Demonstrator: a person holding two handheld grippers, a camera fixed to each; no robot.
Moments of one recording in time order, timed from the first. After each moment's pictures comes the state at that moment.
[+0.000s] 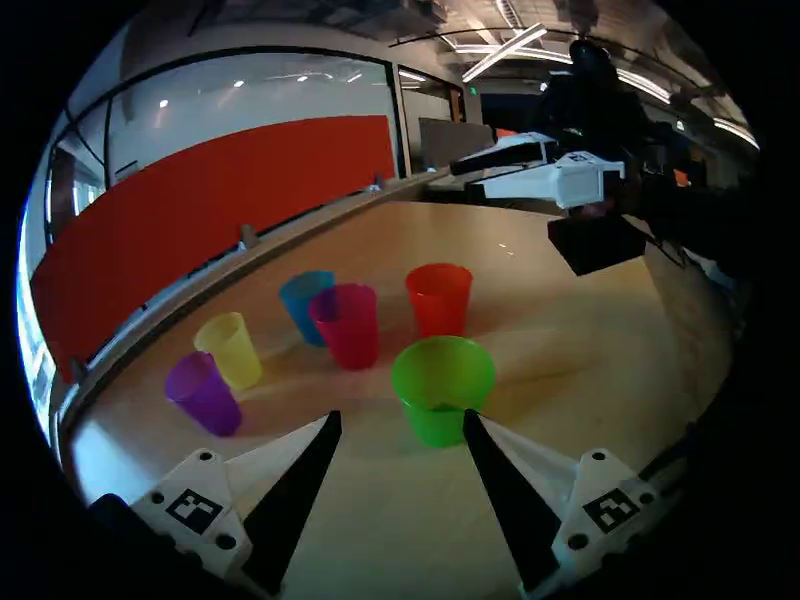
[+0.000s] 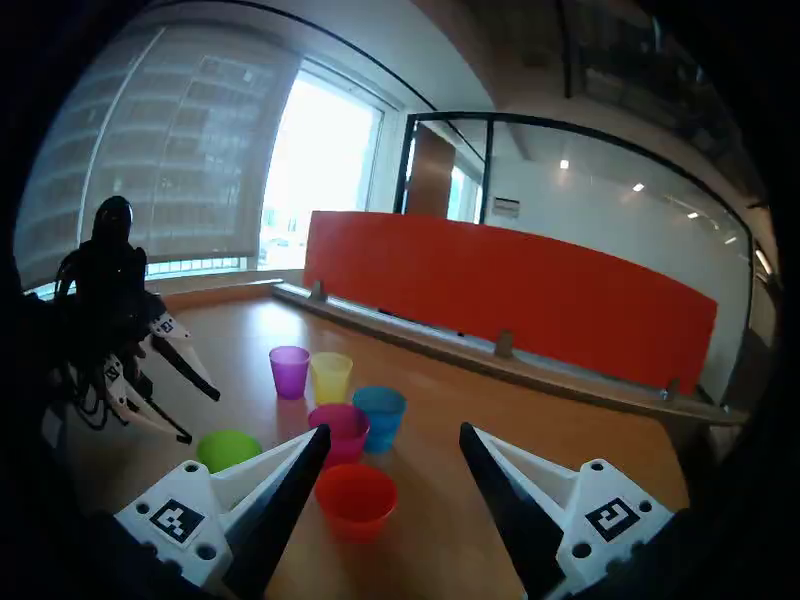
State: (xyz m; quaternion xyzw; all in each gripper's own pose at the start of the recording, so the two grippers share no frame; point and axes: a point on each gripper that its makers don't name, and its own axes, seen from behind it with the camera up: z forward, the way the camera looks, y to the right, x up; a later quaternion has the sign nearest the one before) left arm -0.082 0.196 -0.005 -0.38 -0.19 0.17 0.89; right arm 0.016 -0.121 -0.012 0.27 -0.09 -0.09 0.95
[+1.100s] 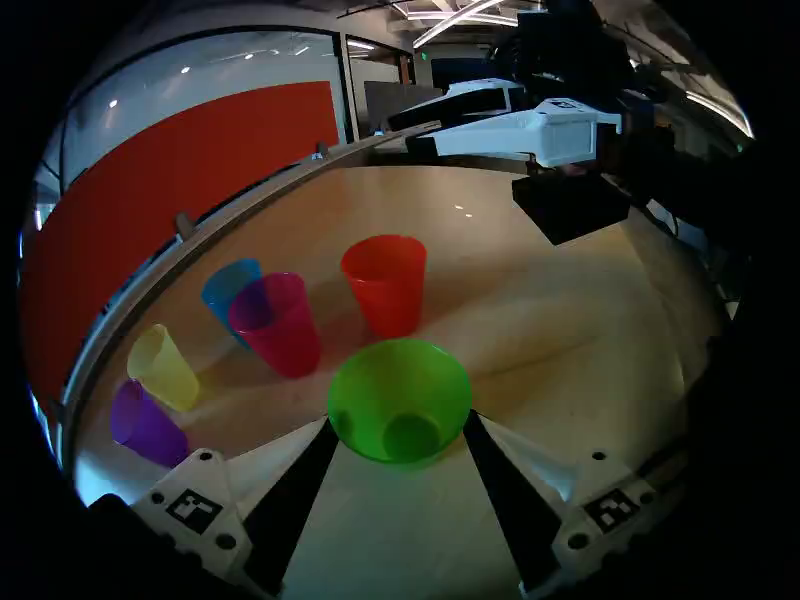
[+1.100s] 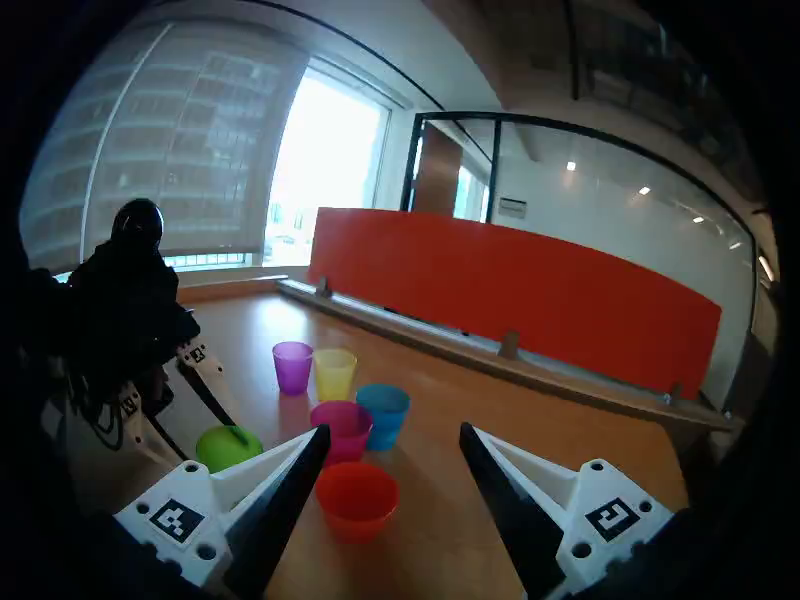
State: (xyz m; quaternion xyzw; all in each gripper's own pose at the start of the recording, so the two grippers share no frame) left arm -0.108 0.250 0.002 -0.45 -0.24 0.21 0.84; right arm 0.010 -0.120 -0.011 0.28 -0.10 -0.10 0.95
